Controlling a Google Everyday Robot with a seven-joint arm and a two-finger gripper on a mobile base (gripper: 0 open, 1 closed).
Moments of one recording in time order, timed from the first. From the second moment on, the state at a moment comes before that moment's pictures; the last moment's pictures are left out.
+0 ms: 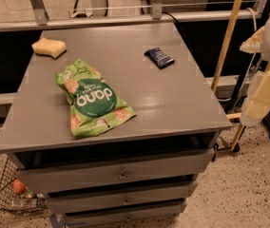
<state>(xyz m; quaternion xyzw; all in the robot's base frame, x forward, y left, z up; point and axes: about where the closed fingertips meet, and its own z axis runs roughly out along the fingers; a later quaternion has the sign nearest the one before) 0.438 -0.217 0.976 -0.60 0.78 -0.03 0.16</state>
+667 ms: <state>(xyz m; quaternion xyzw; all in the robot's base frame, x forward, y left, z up) 0.453 -0.219 0.968 -0.58 0.79 -0.02 0.19</state>
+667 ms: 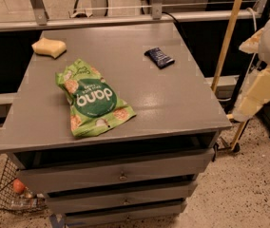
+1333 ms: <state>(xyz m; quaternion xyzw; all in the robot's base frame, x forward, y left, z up) 0.608 -0.221 0.922 -0.47 0.81 0.08 0.35</state>
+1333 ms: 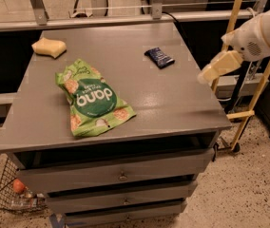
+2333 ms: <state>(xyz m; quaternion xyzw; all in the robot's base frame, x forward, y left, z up) 0.650 -0.198 0.896 -0.45 0.80 0.12 0.38</state>
